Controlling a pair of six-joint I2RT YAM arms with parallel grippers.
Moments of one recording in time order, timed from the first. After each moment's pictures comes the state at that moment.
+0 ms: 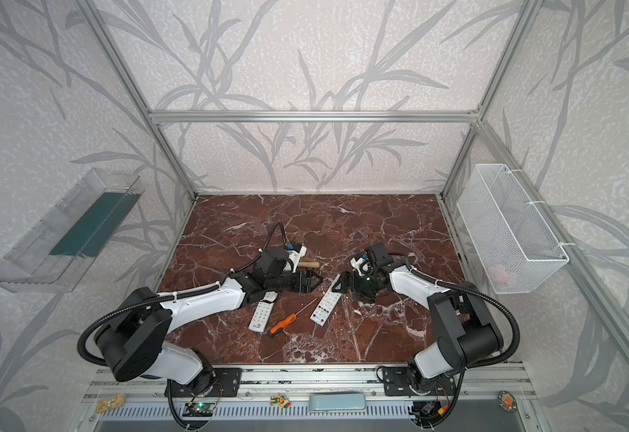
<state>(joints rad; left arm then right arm) -0.70 1.51 0.76 0.06 0.30 -0.61 0.37 1.51 0.74 -0.39 -0.67 0.55</state>
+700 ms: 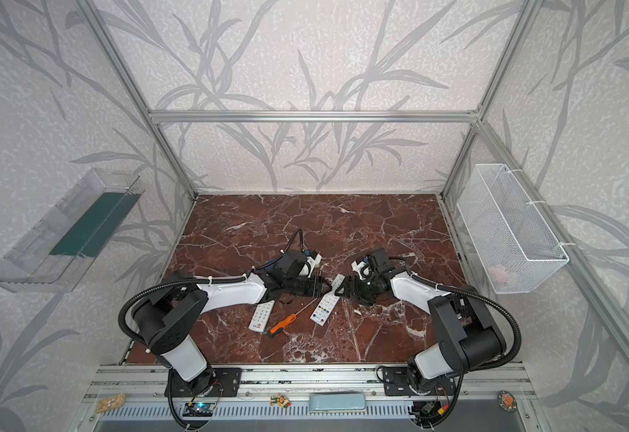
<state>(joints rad) -0.77 1.72 0.87 0.06 0.35 -0.64 0.37 1.49 0.67 -0.30 -0.66 0.58</state>
